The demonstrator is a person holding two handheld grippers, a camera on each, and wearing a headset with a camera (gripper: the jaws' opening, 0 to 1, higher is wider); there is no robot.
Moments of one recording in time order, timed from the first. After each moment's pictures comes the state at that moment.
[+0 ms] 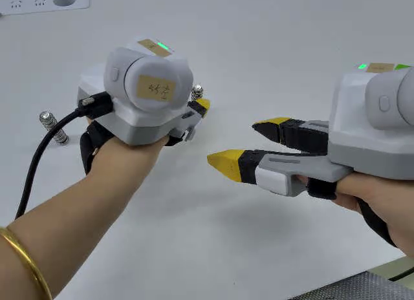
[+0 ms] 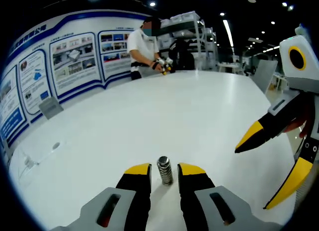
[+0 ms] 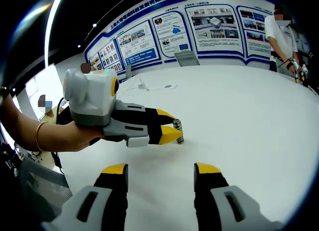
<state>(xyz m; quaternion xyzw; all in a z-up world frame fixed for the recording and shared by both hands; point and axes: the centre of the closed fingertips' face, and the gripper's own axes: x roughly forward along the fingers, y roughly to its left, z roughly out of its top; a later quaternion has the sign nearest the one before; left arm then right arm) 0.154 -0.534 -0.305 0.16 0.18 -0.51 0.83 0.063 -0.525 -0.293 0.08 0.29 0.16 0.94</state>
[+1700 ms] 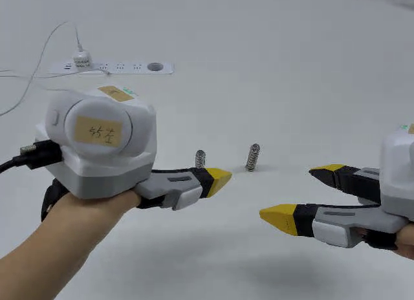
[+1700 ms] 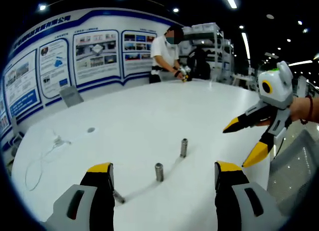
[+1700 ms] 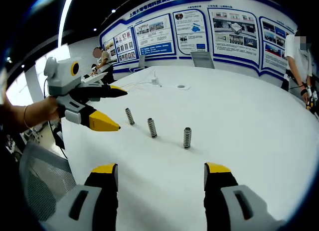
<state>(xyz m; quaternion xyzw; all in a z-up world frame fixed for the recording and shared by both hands) 0.135 -0.404 -0.239 0.11 0.20 -0.45 0.86 0.055 -0.514 -0.267 0.00 0.31 0.21 0.93</state>
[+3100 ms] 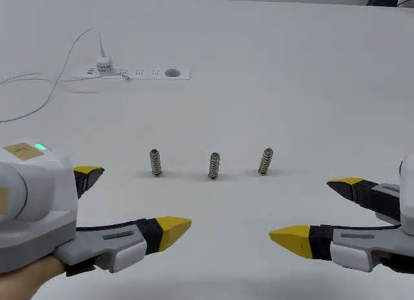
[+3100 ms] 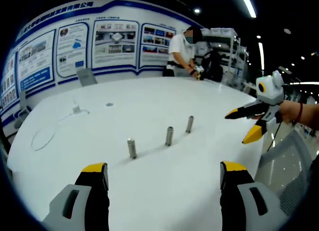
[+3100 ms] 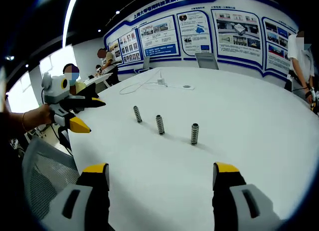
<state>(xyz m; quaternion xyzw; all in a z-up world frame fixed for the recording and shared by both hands) 0.095 -0.321 -0.254 0.06 0.25 -0.41 0.88 0.039 -0.506 -0.268 0.01 0.30 0.23 0.93</state>
